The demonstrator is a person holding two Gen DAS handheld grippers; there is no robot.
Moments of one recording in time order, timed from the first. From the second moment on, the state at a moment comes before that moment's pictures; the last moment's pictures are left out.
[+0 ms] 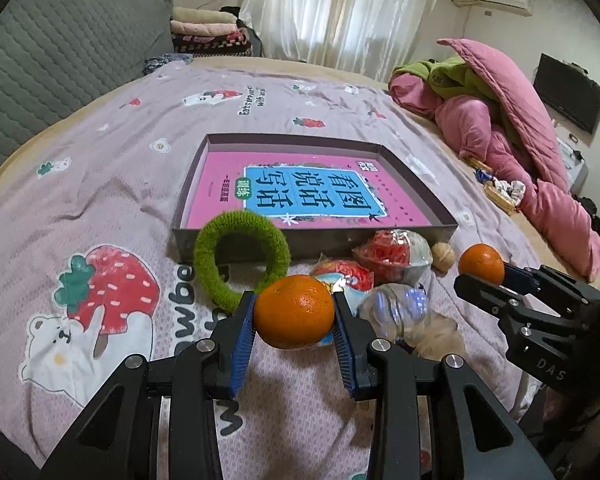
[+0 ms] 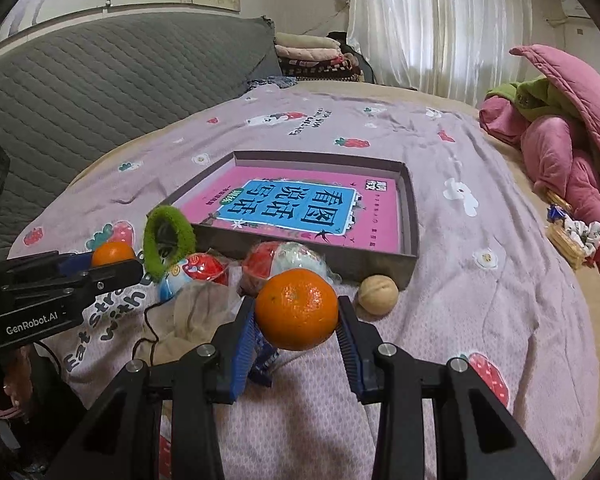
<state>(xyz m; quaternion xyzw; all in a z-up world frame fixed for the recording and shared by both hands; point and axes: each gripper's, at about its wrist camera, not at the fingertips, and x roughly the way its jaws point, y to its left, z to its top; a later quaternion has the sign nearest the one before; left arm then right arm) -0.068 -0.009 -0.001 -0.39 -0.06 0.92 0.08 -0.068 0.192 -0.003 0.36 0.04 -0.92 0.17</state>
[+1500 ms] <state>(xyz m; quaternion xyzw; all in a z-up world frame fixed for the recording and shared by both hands) -0.195 -0.002 -0.005 -0.38 -0.04 0.92 0.06 -0.185 0.198 -0.017 0.37 0.05 -0.91 0.16</state>
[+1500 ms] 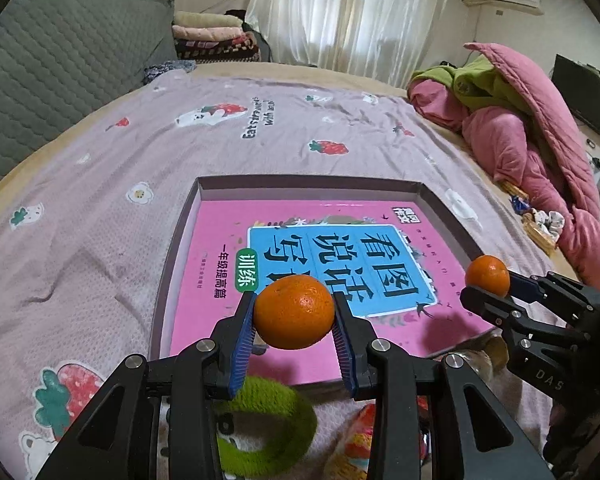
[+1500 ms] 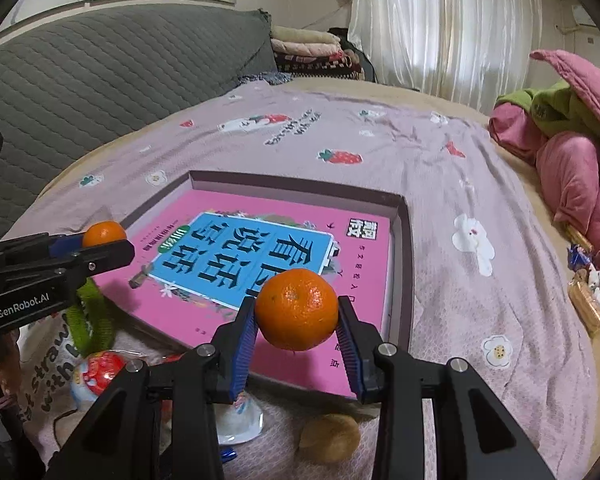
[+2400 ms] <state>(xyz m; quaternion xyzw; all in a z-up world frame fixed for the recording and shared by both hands) -0.221 0.004 -0.039 -0.42 -0.04 0.90 0.06 -0.209 0.200 -0.047 0.42 0.05 -0.89 0.16</state>
